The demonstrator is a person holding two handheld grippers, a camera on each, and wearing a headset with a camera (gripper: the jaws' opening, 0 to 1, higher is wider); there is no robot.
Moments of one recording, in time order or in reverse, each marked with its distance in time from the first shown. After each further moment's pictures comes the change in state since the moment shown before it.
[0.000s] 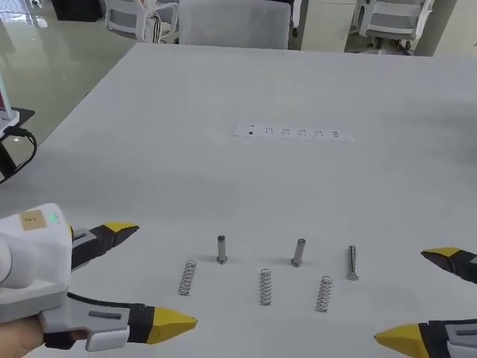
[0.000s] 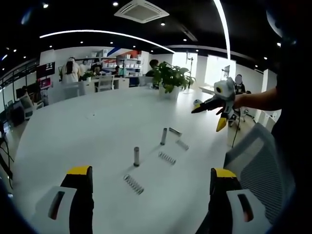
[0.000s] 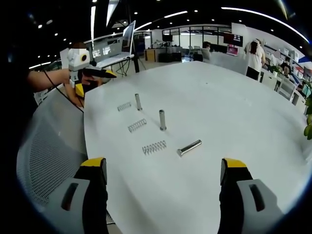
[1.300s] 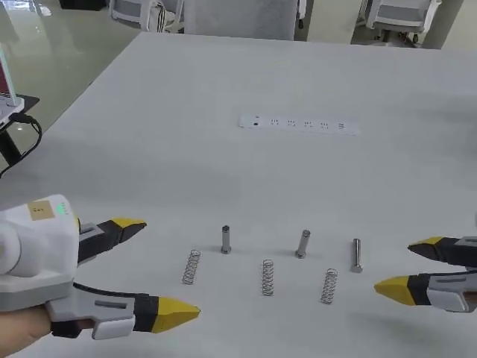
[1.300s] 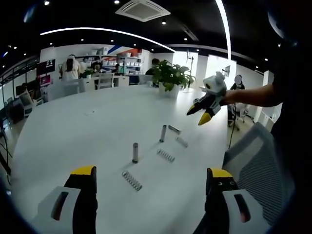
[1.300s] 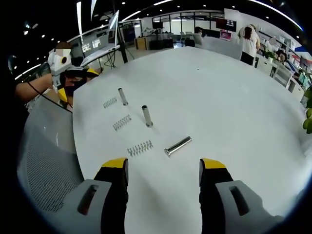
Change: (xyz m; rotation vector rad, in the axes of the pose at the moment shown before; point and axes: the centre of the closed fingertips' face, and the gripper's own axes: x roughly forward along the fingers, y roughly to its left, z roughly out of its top) left arm 0.000 0.000 -0.006 -0.019 0.008 -0.003; right arm 0.020 -0.027 0.003 0.091 0.125 -0.040
